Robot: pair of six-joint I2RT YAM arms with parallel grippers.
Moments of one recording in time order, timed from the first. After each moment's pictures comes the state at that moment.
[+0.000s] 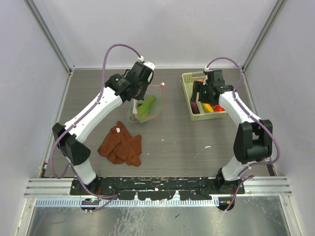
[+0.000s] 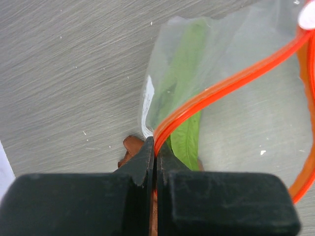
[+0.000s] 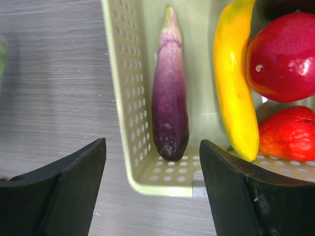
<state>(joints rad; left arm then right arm) -0.70 1.73 1.88 -1.00 -0.39 -0.15 0.14 1.61 1.29 -0.52 -0.09 0.23</state>
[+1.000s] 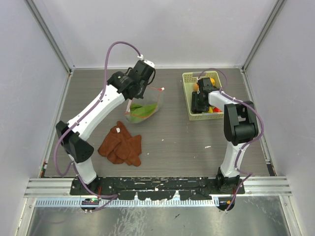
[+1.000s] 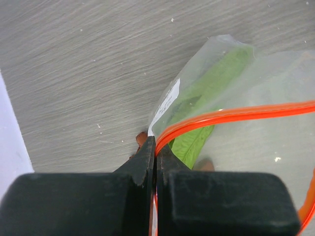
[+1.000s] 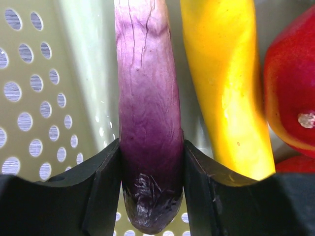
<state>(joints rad) -0.70 1.77 1.93 -1.06 -0.47 -0.15 0.16 1.94 1.29 -0.43 0.02 0.20</state>
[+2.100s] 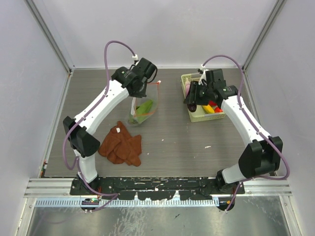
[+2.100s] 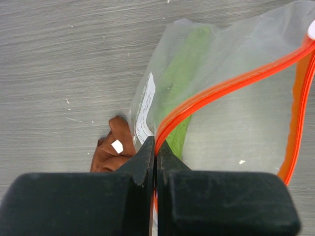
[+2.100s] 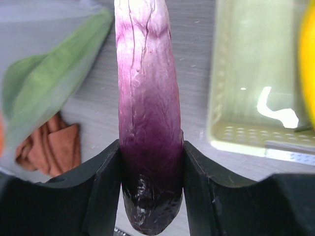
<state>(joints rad) -0.68 1.88 2.07 -1.20 -0.46 -0.42 0.22 1.48 1.32 -0.66 -0.25 0.30</state>
